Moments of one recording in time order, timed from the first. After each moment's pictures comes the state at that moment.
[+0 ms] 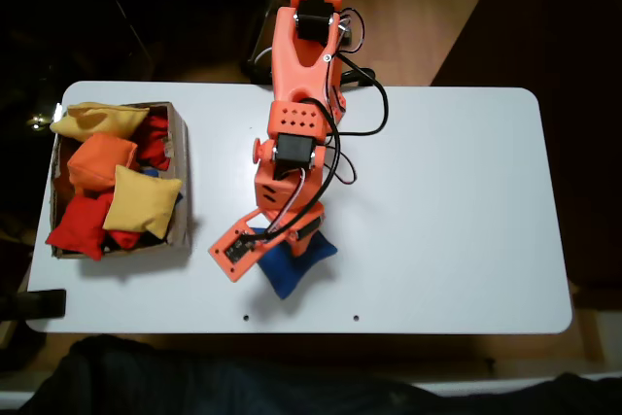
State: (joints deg) arm 6.7 113.6 116.6 60.6 -47.5
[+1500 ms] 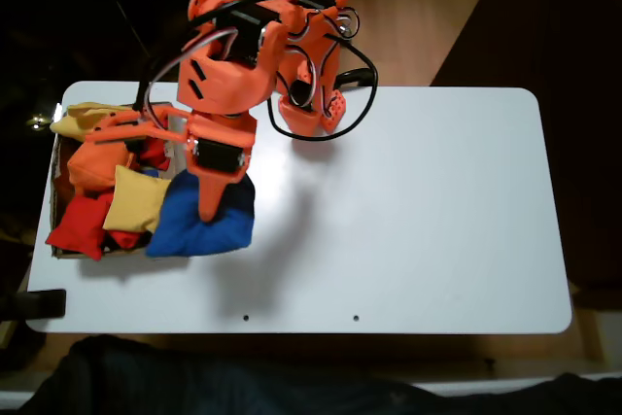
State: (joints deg) arm 26.8 118.5 79.4 84.6 -23.7
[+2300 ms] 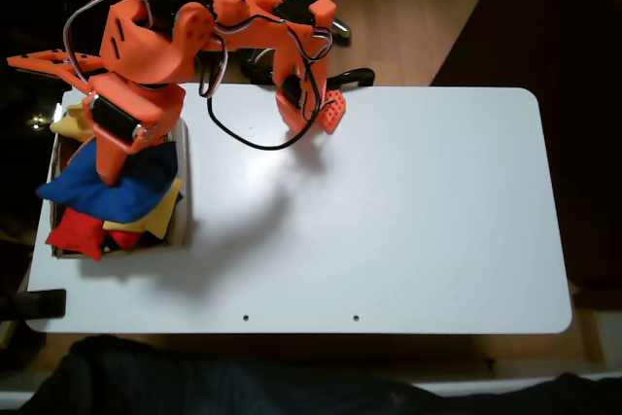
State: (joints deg) arm 45.7 106.5 63.4 85.9 -20.0
